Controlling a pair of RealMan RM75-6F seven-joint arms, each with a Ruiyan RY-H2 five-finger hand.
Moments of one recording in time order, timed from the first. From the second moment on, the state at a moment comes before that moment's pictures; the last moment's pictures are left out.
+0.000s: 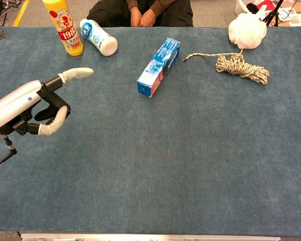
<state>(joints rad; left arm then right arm) -0.42 -1.40 0.07 -1.49 1.96 1.39 -0.53 0.09 -1.15 0.06 -1.53 -1.51 1.47 -0.02</state>
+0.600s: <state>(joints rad) -0.52 -1.49 0.12 -1.45 2.00 1.44 -0.66 0.09 -1.14 0.06 -1.53 -1.49 1.46 -0.03</state>
